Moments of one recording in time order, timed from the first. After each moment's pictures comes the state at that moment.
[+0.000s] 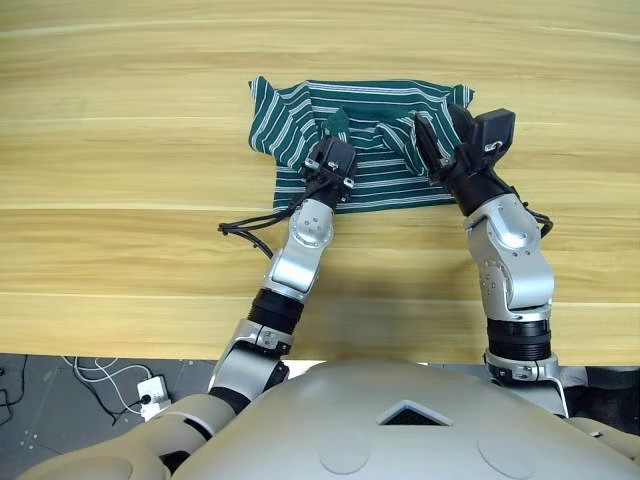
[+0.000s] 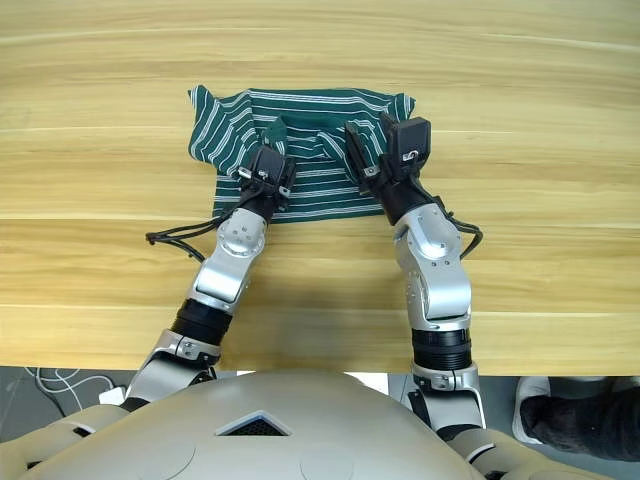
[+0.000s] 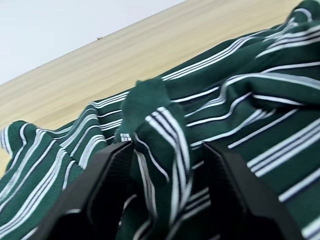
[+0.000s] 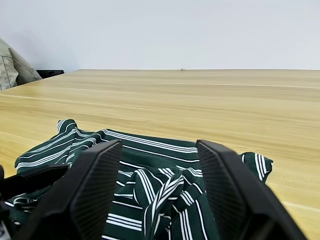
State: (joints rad) left arm -0.16 -0.04 -0.29 0.25 0.25 0.19 0.05; right arm -0.01 -0.10 0.09 -0.23 0.17 0.29 0.23
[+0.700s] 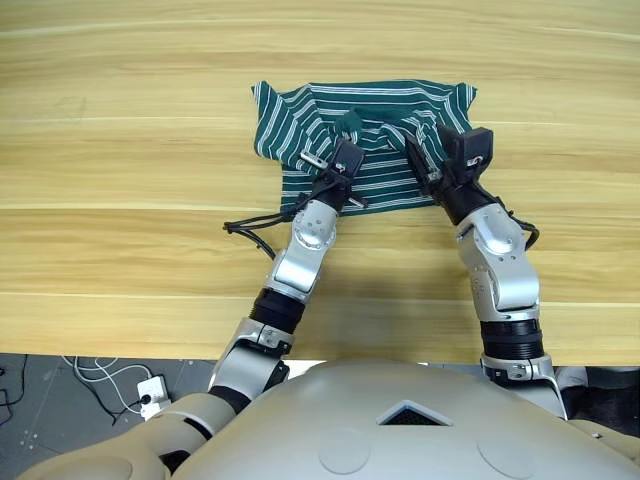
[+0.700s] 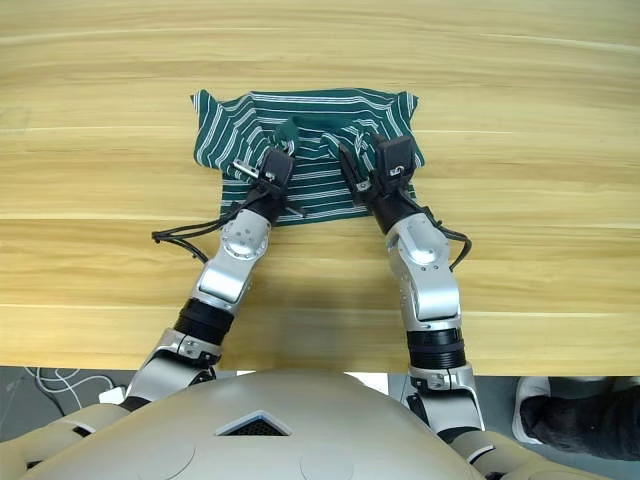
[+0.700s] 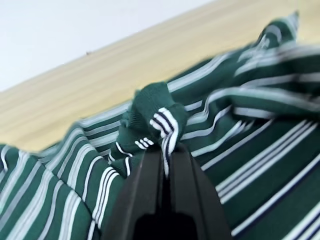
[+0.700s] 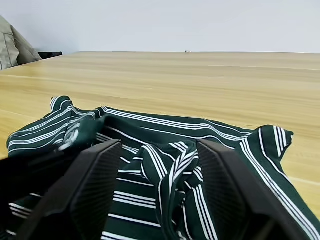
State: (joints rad) left arm -0.15 -0.04 -0.32 0.25 0.23 0.08 0.00; right arm 0.00 -0.10 0.12 -0.12 0.13 0.23 0.24
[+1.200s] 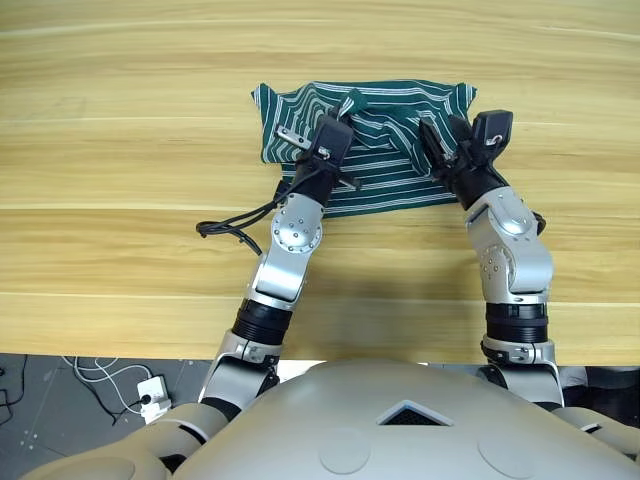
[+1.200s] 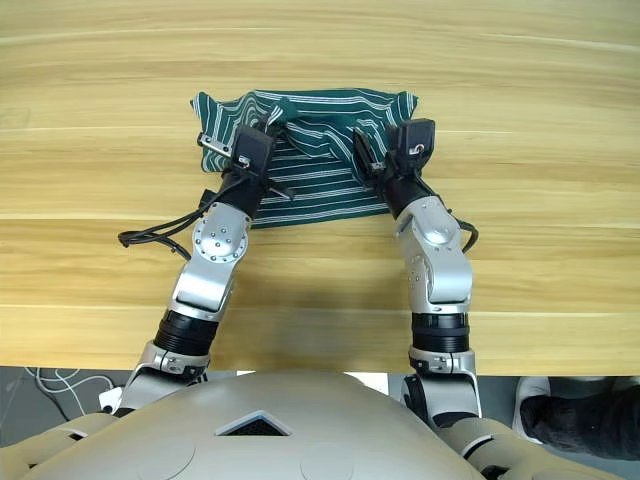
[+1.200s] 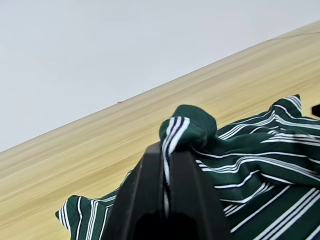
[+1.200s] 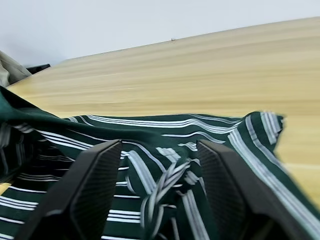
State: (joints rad) left arm -0.08 0.02 -0.30 -0.01 0.26 0.08 -0.01; right arm -0.12 -0.05 0.00 -0.09 0.28 0.47 0.22
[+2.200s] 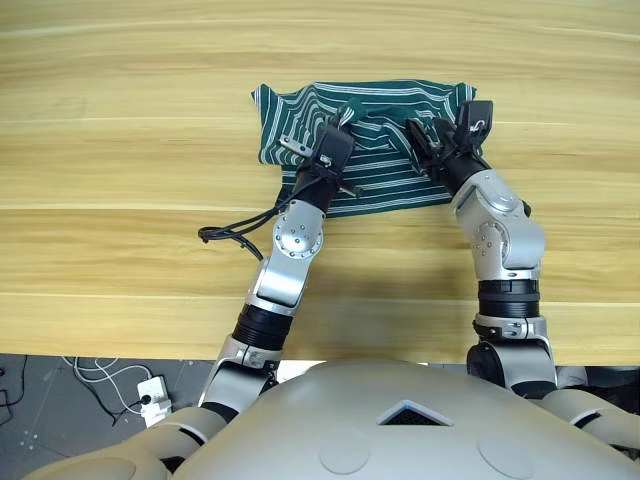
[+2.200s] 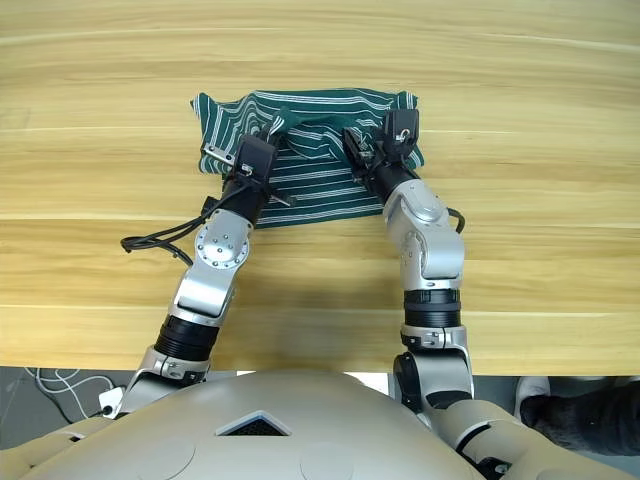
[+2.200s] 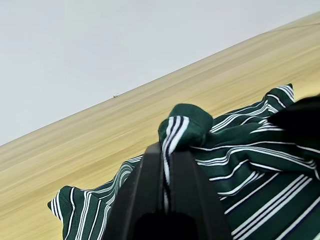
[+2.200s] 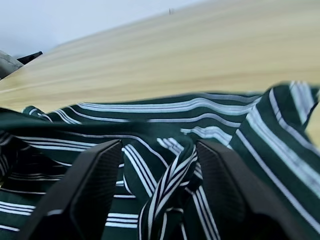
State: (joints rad) left arm -0.06 0.01 -0.31 -0.02 0.27 0.09 -0.01; right arm -0.24 -0.02 -0.04 0.06 0.28 0.54 0.20
